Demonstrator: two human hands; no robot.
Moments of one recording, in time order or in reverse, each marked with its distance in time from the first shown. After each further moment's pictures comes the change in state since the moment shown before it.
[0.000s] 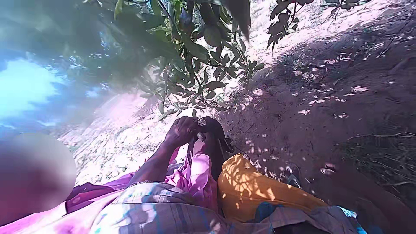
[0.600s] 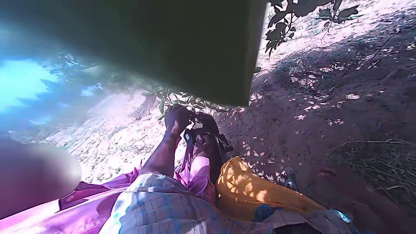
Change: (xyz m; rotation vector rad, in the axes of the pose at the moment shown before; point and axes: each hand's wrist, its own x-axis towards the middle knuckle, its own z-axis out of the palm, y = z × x) left_hand 0.041 -0.001 -0.027 -0.205 0.196 -0.561; right_hand 0.015 0.024 0.001 0.013 0.012 -0.031
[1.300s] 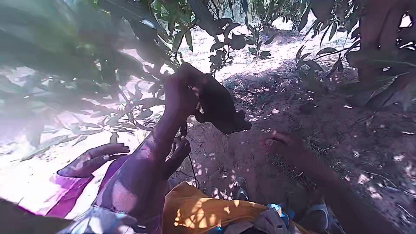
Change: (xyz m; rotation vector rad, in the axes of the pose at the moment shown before) left_hand -0.002 0.268 -0.071 -0.771 0.385 0.638; right_hand -0.079 -0.123 -0.077 0.289 0.469 -0.495
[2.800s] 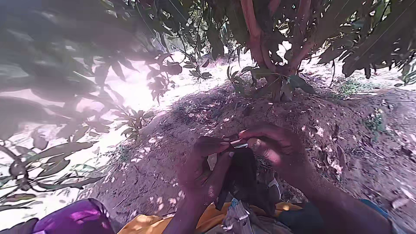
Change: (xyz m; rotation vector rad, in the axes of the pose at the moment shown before) left_hand -0.110 0.193 0.051 -1.008 0.157 0.324; right_hand -0.132 -0.093 -0.028 -0.114 0.519 -0.542
